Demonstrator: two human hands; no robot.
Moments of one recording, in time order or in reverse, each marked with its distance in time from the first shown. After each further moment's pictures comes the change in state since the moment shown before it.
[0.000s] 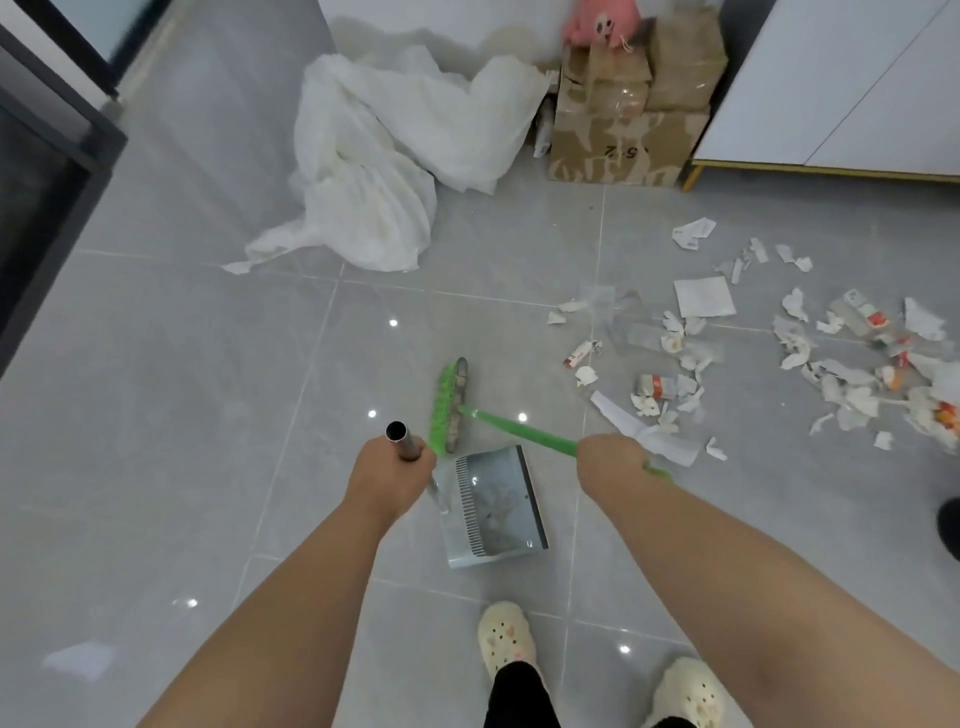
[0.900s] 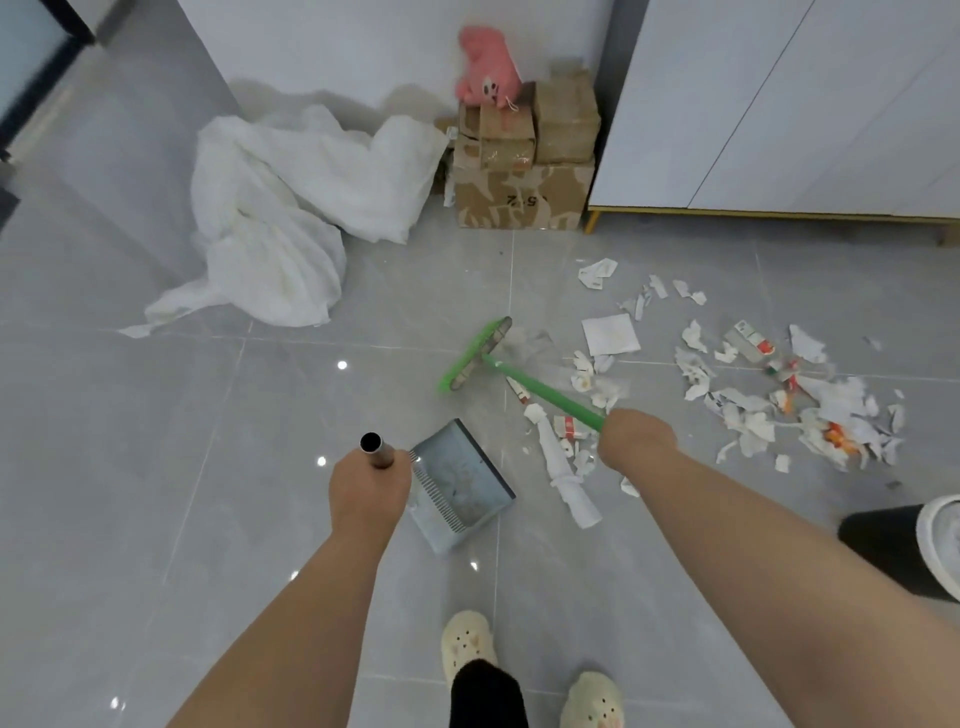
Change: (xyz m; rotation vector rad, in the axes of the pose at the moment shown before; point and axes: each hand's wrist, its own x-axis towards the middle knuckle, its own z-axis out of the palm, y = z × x) left_hand 0.024 0.138 0.119 -0.082 0.235 0.027; right_hand 0.048 0.214 -0.049 0.333 0.129 0.185
